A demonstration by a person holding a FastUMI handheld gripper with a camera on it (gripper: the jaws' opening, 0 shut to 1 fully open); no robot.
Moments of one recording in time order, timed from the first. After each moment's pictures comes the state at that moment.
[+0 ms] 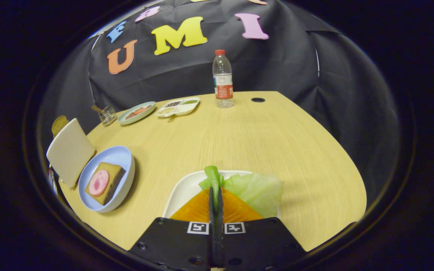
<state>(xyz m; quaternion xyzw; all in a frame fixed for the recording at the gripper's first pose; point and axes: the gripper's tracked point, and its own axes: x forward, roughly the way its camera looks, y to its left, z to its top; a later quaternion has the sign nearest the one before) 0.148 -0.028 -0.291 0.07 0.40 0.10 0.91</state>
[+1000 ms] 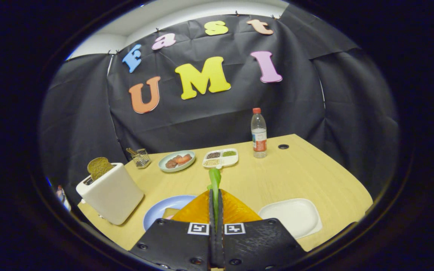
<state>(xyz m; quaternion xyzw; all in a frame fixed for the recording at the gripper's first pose) 0.127 0.098 -0.151 0.12 0.24 0.12 0.96</state>
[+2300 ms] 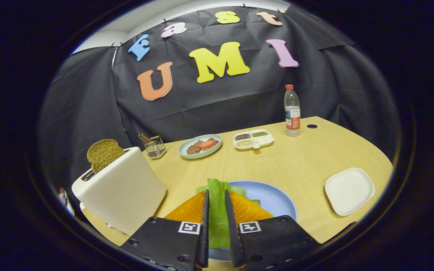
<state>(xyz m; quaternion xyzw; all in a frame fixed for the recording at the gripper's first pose) 0.126 0.224 -0.205 0.14 0.26 0.14 0.94</state>
